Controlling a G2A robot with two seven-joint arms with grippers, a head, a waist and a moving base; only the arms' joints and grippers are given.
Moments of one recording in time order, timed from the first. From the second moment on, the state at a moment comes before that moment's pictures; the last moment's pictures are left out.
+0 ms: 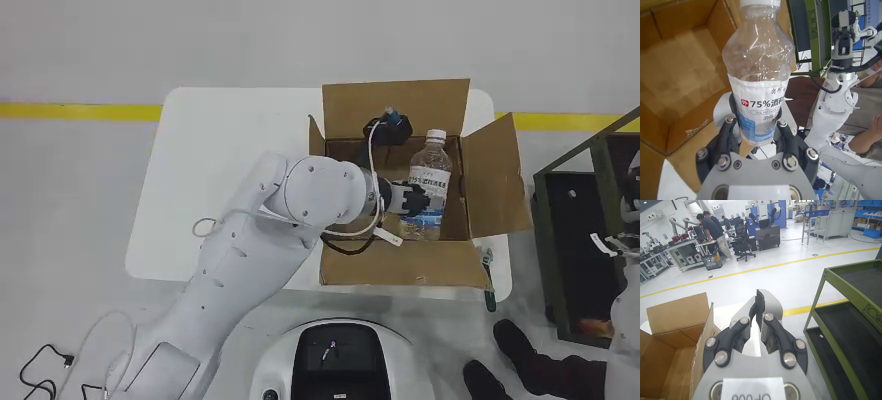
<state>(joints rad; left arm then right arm) 0.53 -1.55 -0.94 -1.63 0.50 0.47 -1.26 -1.46 -1.17 2.00 -2.07 -0.92 0.02 0.23</state>
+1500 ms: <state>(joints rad) 0.32 -1.59 -0.69 -1.03 0.47 0.72 -1.11 -1.46 -1.17 2.00 -2.07 -0.92 0.02 0.23</state>
